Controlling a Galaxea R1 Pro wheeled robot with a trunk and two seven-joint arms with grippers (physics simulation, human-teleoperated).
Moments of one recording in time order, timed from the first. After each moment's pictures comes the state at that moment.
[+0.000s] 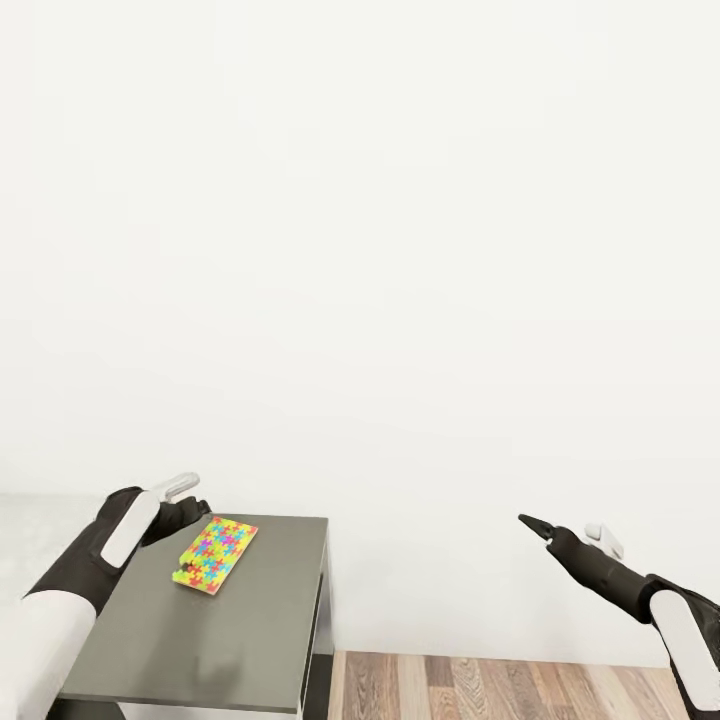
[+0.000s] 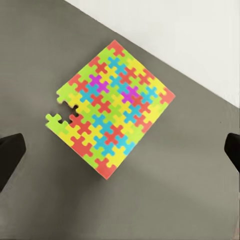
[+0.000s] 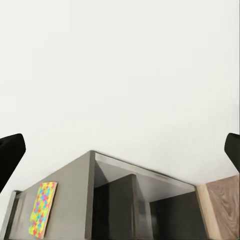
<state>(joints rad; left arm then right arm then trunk) -0.71 0.27 -0.06 -0.84 0.77 0.77 0.40 -0.28 -0.22 -0.36 -1.26 -0.77 0.78 0.29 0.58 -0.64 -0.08</state>
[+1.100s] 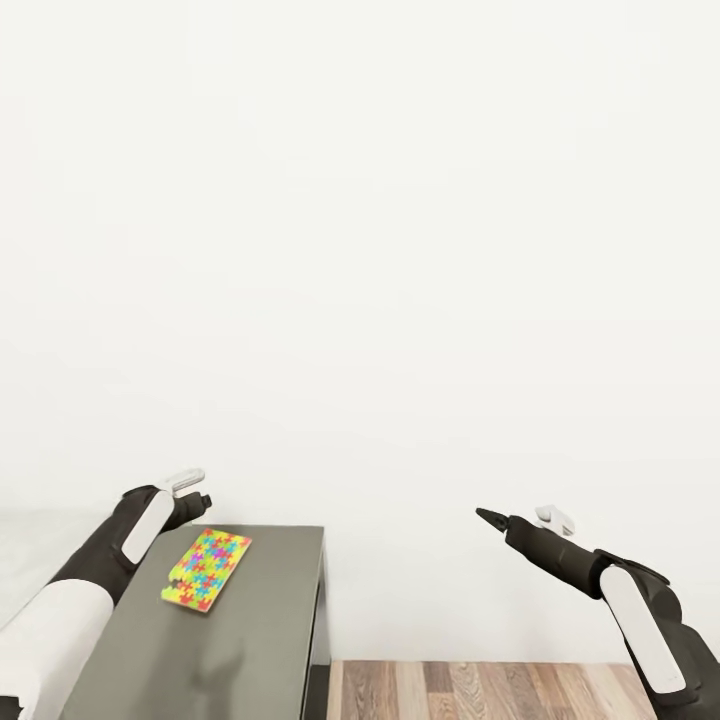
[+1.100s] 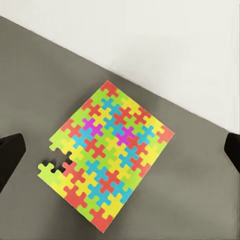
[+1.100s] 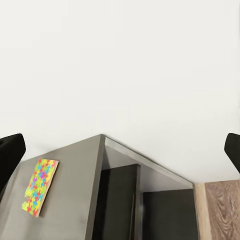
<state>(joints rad) -0.74 0.23 -0.07 -0.76 0.63 0.66 0.38 -0.31 -0.21 -0.15 -1.34 -0.77 0.77 0.22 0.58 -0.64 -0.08</state>
